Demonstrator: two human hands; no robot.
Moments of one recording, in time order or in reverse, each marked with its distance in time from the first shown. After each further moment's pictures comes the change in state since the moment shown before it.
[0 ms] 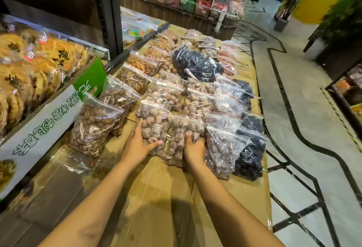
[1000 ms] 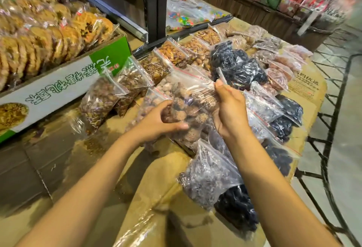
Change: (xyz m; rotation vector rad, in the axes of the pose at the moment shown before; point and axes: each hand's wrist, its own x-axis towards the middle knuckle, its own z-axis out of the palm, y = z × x) left_hand 0.008 0.118 0.034 -0.211 0.004 -0.032; right_hand 0.103 -0.119 -0.080 0.613 -0.770 -0.336
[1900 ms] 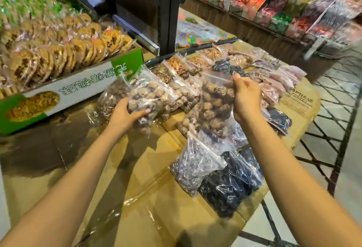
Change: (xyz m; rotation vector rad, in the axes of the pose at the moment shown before) left_hand -0.055 -0.017 -0.024 0.097 0.594 0.029; right_hand -0.002 -0.070 -0.043 -0.454 0.123 -0.287
